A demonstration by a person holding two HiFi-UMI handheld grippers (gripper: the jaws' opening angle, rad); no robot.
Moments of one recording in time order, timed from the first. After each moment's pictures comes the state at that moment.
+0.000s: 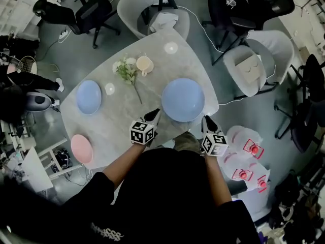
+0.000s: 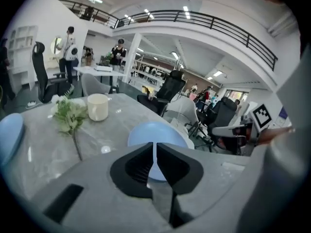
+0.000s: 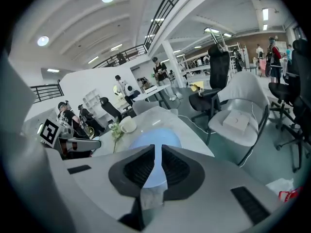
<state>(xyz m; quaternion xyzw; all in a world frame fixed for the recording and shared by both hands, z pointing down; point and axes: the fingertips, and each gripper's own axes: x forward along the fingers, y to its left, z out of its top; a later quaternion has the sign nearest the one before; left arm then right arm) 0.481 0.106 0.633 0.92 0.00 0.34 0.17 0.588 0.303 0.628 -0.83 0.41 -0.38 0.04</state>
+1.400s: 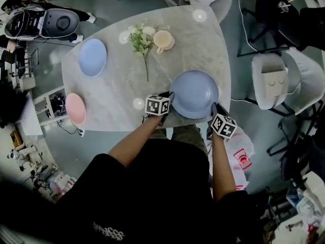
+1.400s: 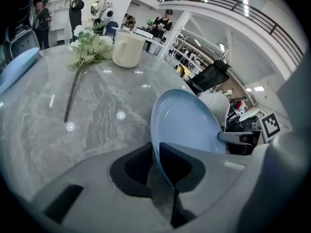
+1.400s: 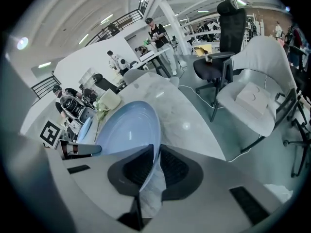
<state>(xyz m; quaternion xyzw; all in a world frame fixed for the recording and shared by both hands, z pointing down) 0.502 0.095 0.777 0.81 -0.14 0.45 0.34 0.660 0.262 0.764 -0.73 0.44 -0.53 -0.02</state>
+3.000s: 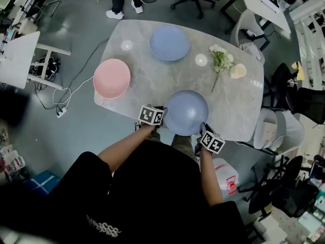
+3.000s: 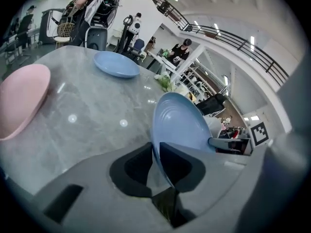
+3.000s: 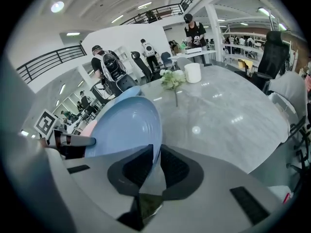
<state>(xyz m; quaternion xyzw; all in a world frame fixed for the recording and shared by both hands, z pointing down) 0.114 0.006 0.701 0.82 -0.19 0.33 0.42 0.305 0.134 0.695 -0.69 0.53 -0.48 -0.13</state>
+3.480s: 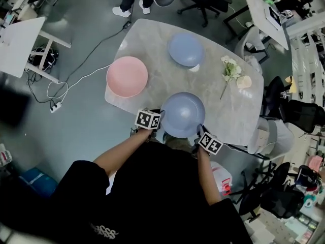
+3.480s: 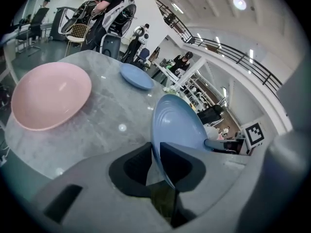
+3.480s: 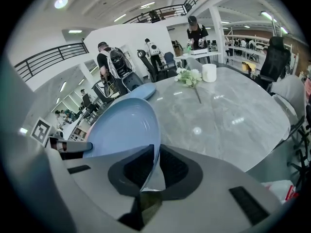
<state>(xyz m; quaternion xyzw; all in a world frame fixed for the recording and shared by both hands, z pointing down) -0.003 -0.015 0.682 0.83 -0.21 0.28 0.44 0.199 0.096 0.675 -0.69 0.53 -0.47 -0.13</state>
